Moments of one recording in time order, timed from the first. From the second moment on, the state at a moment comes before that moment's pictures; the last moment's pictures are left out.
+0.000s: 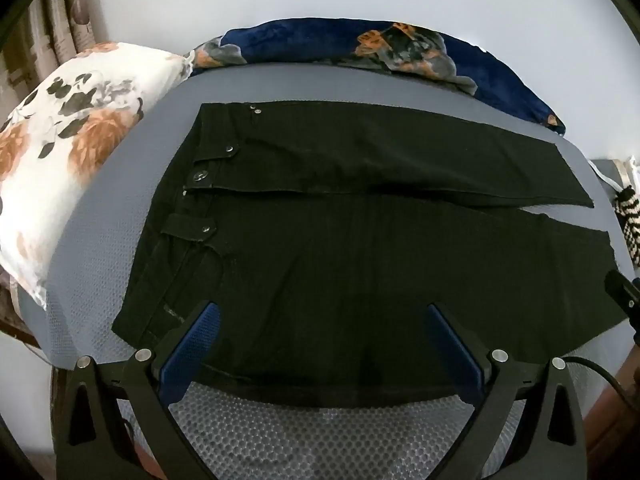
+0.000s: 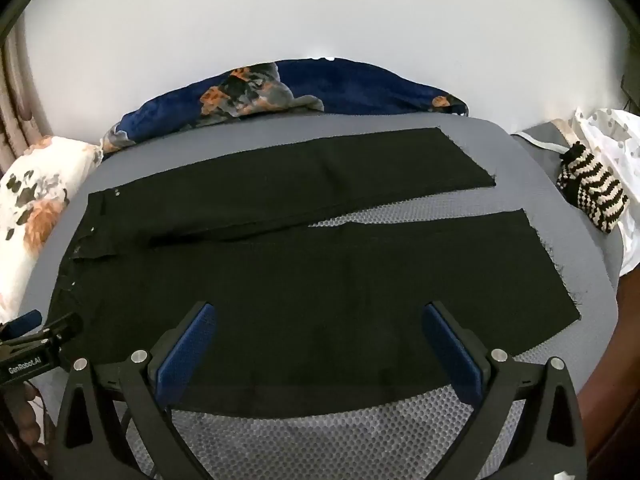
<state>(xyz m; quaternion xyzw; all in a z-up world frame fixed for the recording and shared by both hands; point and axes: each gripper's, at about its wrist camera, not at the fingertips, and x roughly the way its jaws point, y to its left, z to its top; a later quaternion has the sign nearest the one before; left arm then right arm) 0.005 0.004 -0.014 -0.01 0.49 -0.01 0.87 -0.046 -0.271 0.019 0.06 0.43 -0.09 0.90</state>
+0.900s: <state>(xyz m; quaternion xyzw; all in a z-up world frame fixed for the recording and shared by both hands) 0.005 0.003 -0.018 -0.01 0.49 -0.01 0.87 -0.045 -0.278 0.020 0.07 0.42 -0.09 0.90</state>
